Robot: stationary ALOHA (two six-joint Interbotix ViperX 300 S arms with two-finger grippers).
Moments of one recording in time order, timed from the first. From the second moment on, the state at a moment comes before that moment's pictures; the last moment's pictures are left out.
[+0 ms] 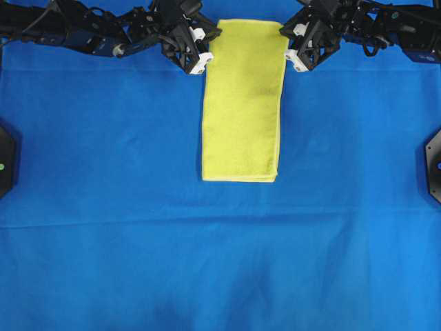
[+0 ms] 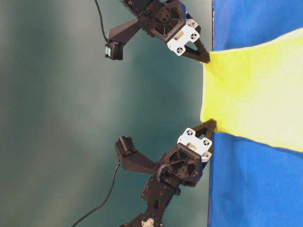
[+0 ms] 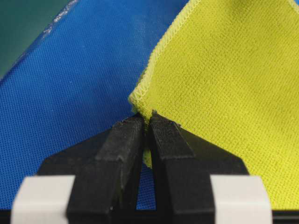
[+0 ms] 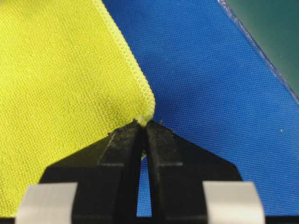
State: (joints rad) left arm 0.53 0.35 0.53 -0.03 -0.40 0.01; right arm -0.65 0.06 0.73 -0.28 -0.06 0.24
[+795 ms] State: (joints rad) left arm 0.25 0.06 0.73 -0.03 -0.35 0.01; right arm -0.34 -0.21 0.84 -0.24 0.12 0.30
